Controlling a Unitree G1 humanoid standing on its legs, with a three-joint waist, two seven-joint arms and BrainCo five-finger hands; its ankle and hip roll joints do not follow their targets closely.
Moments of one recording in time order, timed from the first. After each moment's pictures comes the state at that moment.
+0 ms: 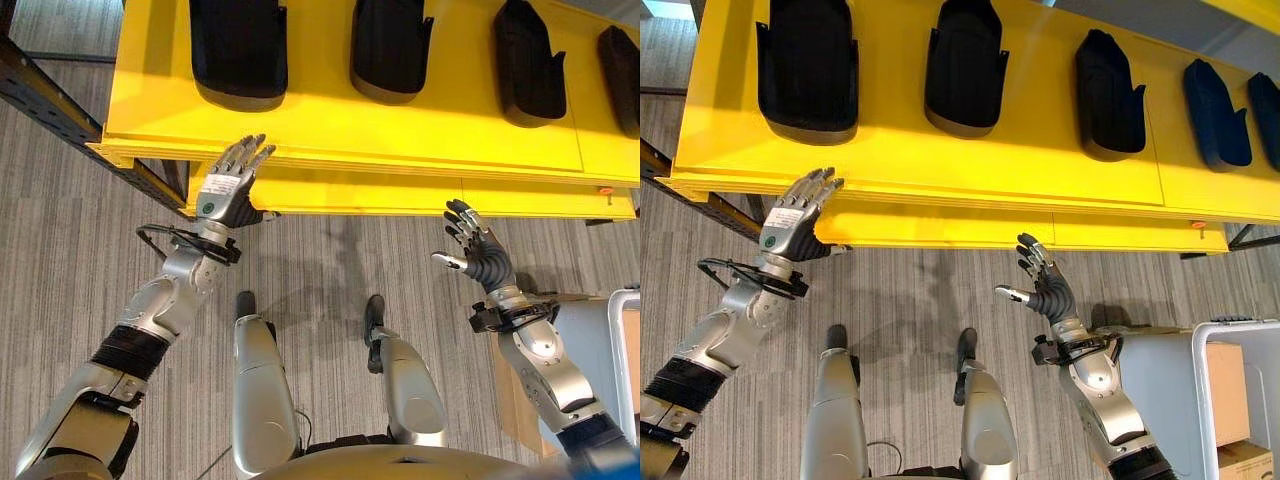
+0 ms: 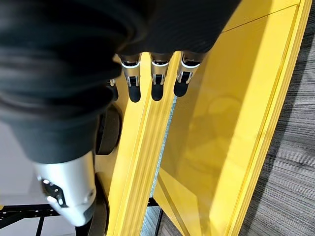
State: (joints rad) left arm -0.36 0.73 -0.31 0.18 0.61 -0.11 0.42; right arm 0.03 -0.51 0.25 -0.09 0.45 -0.22 -0.07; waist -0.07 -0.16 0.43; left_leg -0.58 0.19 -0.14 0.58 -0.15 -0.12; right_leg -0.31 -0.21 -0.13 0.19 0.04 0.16
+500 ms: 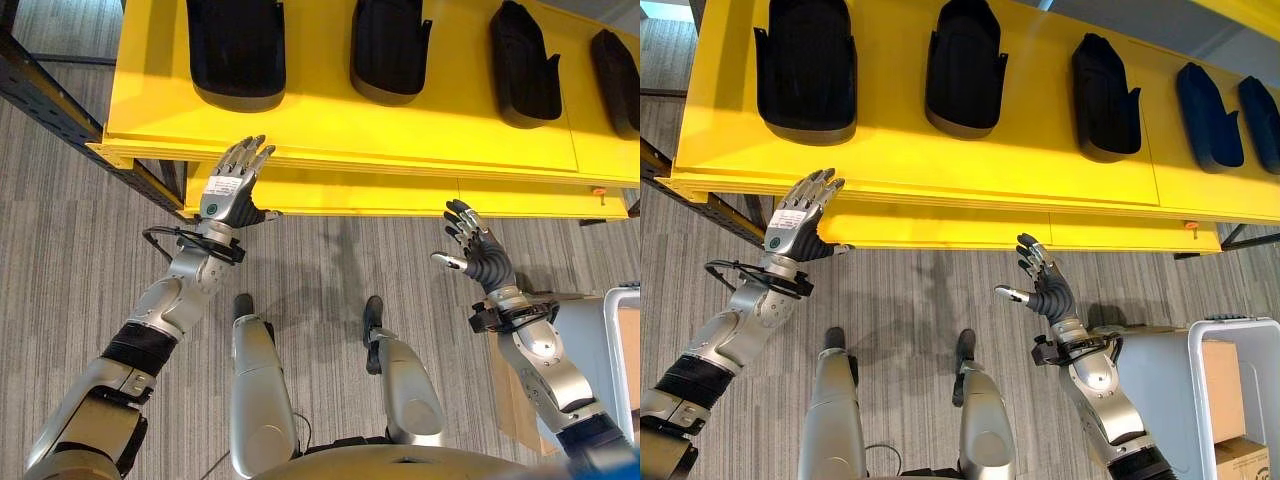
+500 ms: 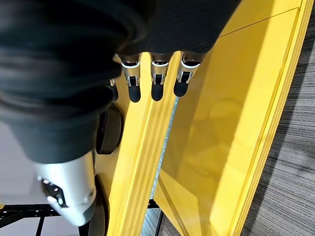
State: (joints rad) left arm -0.39 0.72 -0.32 0.23 0.61 -0.10 0.44; right arm 0.03 -0.51 0.25 -0.09 0.45 -0.22 -0.07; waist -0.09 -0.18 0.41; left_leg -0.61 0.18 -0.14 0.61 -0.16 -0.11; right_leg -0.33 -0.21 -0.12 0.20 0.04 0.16
